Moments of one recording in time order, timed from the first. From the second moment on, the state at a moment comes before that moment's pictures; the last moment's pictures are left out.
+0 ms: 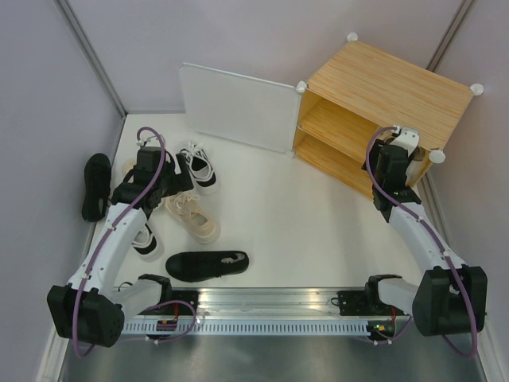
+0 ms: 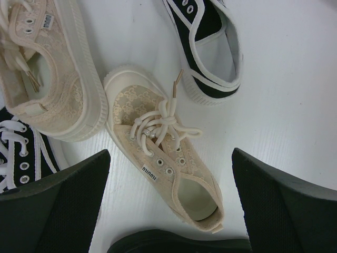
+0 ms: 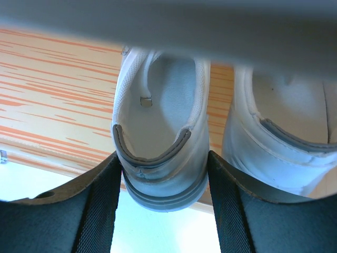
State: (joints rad) left arm -0.18 1.09 0.98 -0.63 -0.18 -0.35; right arm 0.06 1.16 0.77 0.02 0.42 0.24
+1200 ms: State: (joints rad) left arm -0.18 1.09 0.98 -0.63 -0.18 -0.35; right arm 0.07 1.24 0.77 0.15 0.57 0.32
